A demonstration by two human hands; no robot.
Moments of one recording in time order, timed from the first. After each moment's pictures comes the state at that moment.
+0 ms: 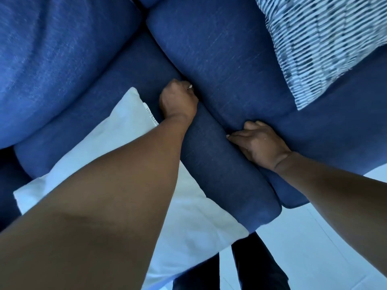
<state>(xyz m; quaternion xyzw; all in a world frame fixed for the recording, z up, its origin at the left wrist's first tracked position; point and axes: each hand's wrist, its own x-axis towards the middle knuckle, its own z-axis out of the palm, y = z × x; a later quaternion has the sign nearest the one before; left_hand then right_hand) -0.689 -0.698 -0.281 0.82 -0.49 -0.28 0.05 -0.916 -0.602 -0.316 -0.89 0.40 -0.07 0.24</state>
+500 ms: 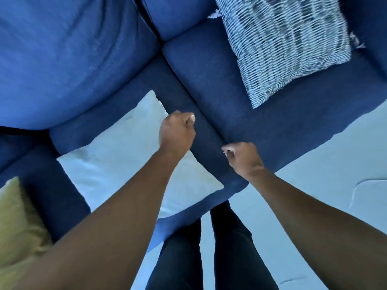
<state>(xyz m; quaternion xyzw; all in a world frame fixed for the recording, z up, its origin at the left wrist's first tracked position) -0.685 -0.590 -0.097 0.75 -0.57 -0.32 0.06 -0.885 -0.540 -0.152 -0.67 0.64 0.08 0.38</state>
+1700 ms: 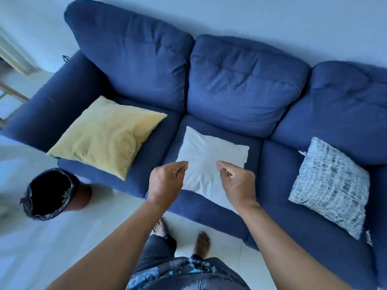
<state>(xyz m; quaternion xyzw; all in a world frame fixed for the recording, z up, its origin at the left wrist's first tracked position) -0.646 -0.242 0.161 0.89 -0.23 -0.06 0.38 -0.763 -0.410 0.151 -0.86 0.30 -0.15 0.39</state>
